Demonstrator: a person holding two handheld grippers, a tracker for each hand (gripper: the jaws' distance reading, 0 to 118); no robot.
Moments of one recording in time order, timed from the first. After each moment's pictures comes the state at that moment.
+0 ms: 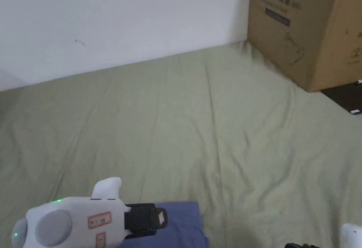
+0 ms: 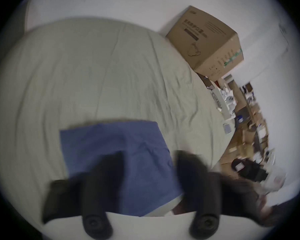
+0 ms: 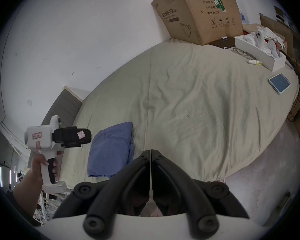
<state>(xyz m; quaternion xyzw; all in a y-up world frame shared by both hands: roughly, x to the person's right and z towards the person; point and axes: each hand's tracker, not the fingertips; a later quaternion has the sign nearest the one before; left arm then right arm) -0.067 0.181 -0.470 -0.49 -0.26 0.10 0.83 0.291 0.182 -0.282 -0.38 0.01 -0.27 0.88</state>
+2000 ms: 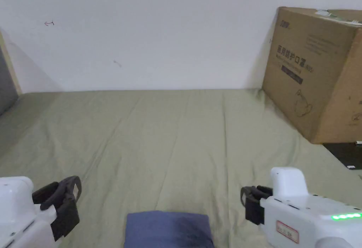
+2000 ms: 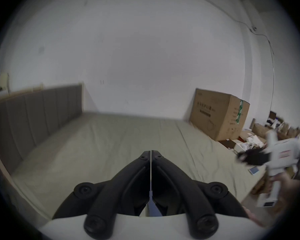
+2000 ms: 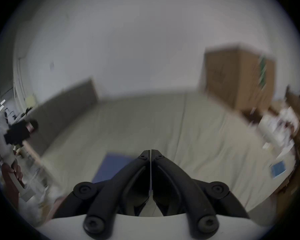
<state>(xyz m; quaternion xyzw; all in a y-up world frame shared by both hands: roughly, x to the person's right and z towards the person) -0.184 0.282 -0.305 -0.15 -0.08 0.08 0.98 0.209 0.250 -0.361 -0.35 0.12 -0.07 0.93</state>
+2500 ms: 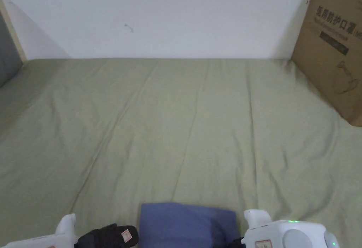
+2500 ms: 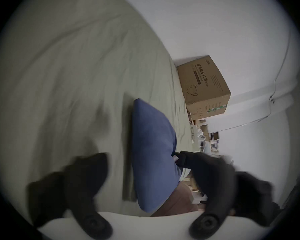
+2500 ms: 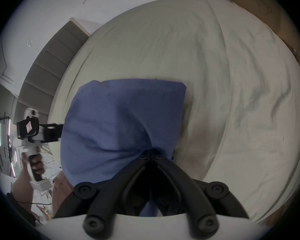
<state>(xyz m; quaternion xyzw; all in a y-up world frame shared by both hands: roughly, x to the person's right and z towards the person) -0.248 0.055 -0.449 -0.46 -0.25 0.43 0.73 0.181 0.090 -0.458 -0.58 0.16 -0.13 0.79</state>
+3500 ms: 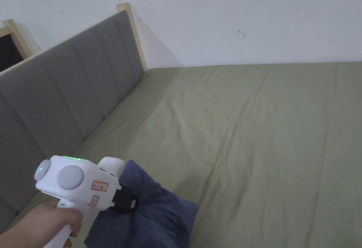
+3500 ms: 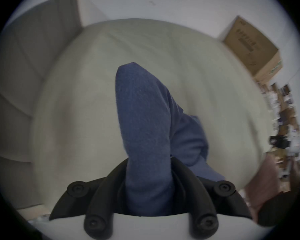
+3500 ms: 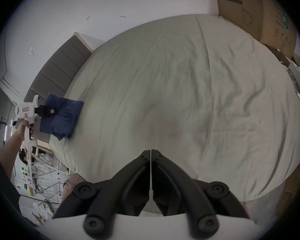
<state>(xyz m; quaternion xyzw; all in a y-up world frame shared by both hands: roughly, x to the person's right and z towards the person) -0.467 0.186 -0.513 -0.54 -0.04 -0.02 0.84 0.154 0.157 -0.391 -0.52 0.13 -0.13 0.84</state>
